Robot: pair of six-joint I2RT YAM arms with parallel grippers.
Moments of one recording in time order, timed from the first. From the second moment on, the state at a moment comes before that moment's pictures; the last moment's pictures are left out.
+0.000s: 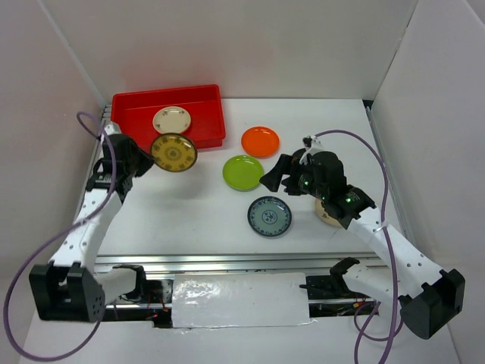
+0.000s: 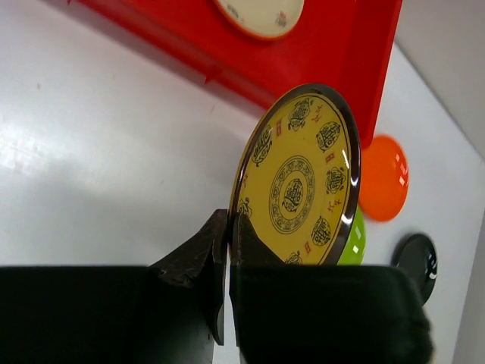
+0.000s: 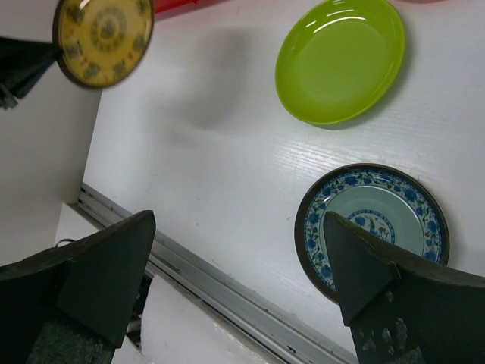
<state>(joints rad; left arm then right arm) -0.04 1.08 0.91 -0.38 -0.09 -0.74 0.51 0.96 0.84 -0.31 -0.16 0.64</state>
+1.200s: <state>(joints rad) 0.17 2.28 1.75 -0.10 0.12 -0.84 0.46 1.17 0.90 -0.24 -0.28 0.62</state>
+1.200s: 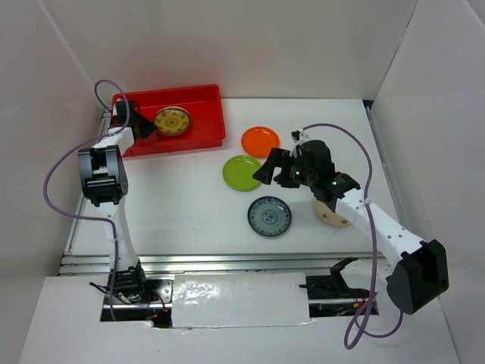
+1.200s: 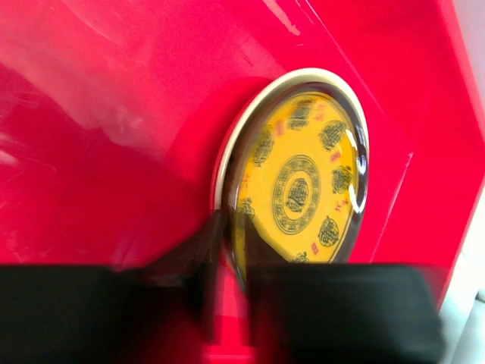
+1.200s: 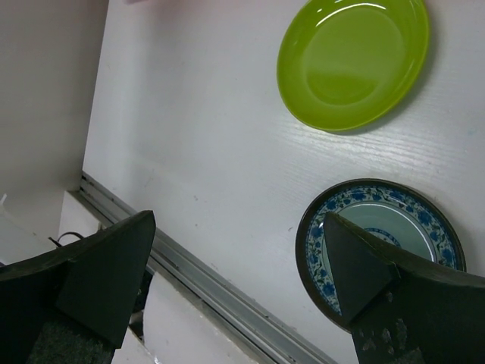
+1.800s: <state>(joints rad) -0.05 1.80 1.87 -0.42 -0.08 -0.67 0.37 1.25 0.83 -0.34 0.05 0.81</state>
